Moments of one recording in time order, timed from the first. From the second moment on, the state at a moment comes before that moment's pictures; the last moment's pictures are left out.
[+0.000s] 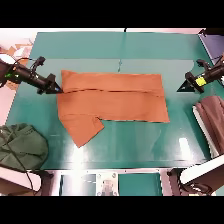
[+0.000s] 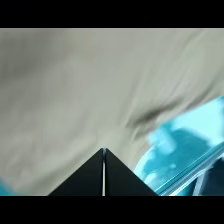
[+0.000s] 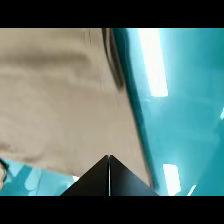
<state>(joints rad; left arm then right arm) 0.19 -1.66 1.48 0.92 -1.53 -1.34 -0.42 -1.79 1.73 -1.08 1.66 1.51</state>
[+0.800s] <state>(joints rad) 0.18 -0.78 0.40 0.99 -1.15 -1.57 -0.41 -0.93 0.42 -0.87 0.96 1.51</state>
